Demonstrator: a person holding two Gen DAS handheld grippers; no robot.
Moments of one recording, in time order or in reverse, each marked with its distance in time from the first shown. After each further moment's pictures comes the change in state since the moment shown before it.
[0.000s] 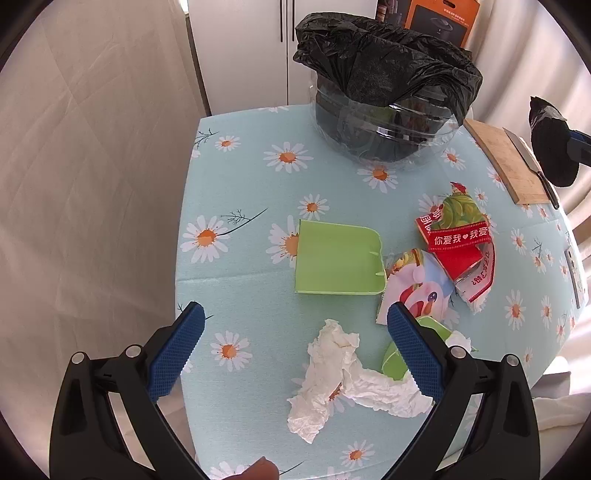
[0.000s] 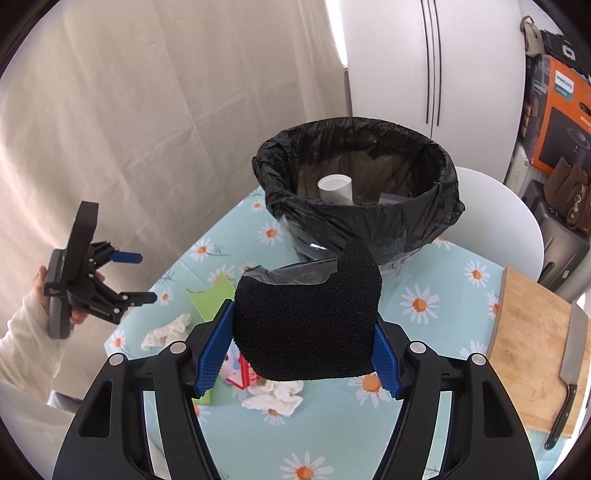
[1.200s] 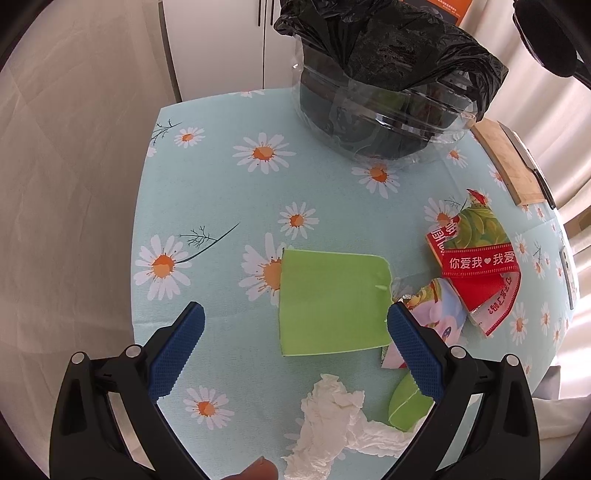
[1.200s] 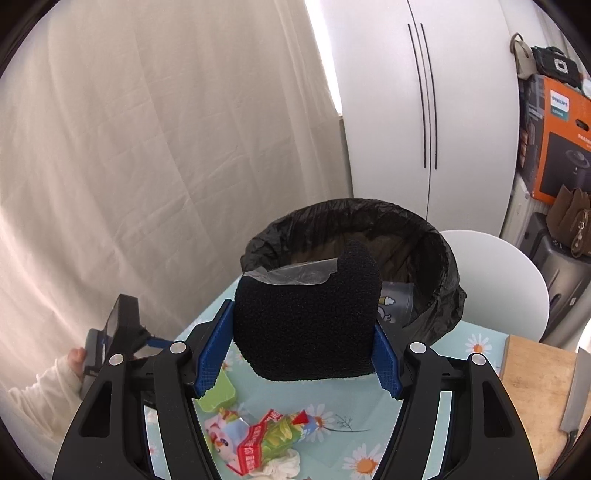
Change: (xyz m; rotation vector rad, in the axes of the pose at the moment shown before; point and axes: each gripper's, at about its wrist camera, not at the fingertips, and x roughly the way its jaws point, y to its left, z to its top) left arm 0.060 0.006 0.036 0.026 0.049 -0.098; right arm 0.003 -0.021 0.084 0.042 -0.210 0.017
